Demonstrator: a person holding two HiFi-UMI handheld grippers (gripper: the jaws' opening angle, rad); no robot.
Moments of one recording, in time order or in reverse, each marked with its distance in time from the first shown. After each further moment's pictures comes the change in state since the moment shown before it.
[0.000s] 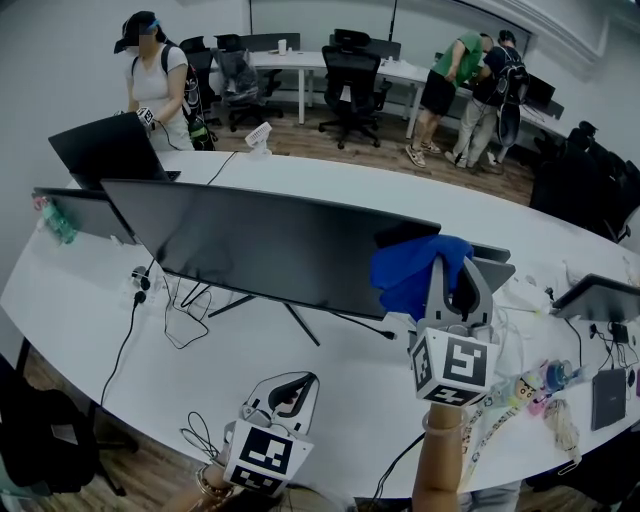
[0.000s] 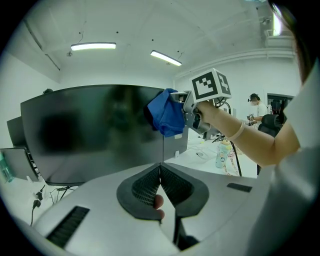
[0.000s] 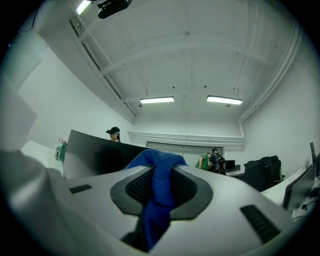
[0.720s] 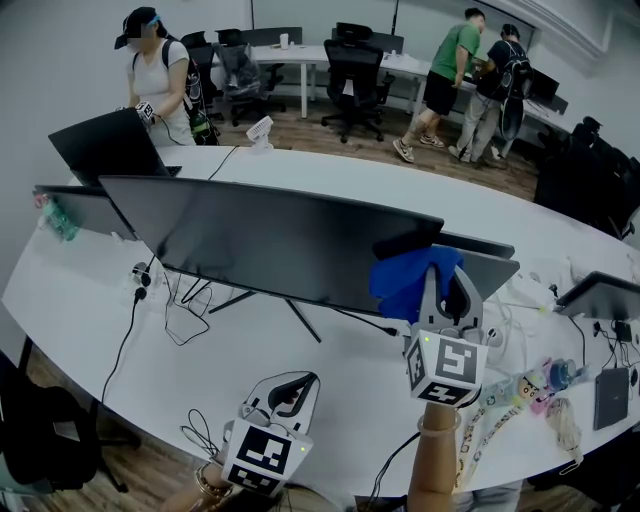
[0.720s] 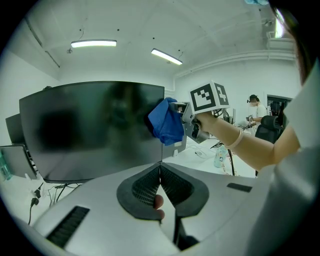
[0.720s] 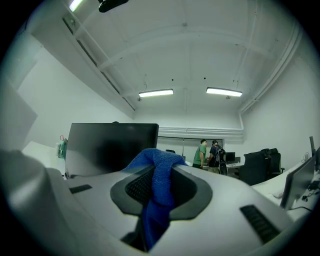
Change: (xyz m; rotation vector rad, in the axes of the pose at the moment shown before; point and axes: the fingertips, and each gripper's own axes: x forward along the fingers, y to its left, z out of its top) left arm 0.003 -0.003 -0.004 -0.013 0.017 -0.013; right arm 0.001 0.003 -0.045 0.027 0.081 0.009
